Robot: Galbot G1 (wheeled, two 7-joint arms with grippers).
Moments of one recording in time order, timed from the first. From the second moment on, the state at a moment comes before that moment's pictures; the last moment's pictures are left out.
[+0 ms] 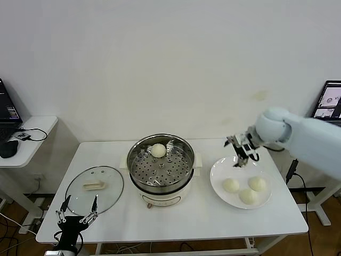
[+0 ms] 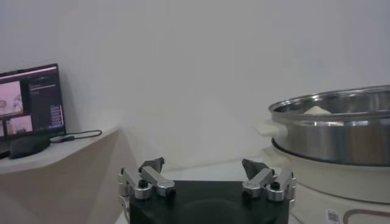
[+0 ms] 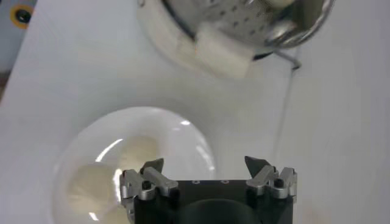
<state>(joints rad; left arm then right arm) 1.75 -1.23 -0.68 -2.02 -0.19 -0.15 -0.11 0.33 0.59 -1.10 1.55 0.03 -0.28 -0.96</state>
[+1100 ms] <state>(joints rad) 1.75 -1.23 -0.69 -2.00 -0.19 -0.15 -0.11 -0.06 0.73 -0.83 1.31 -0.12 -0.30 -0.95</state>
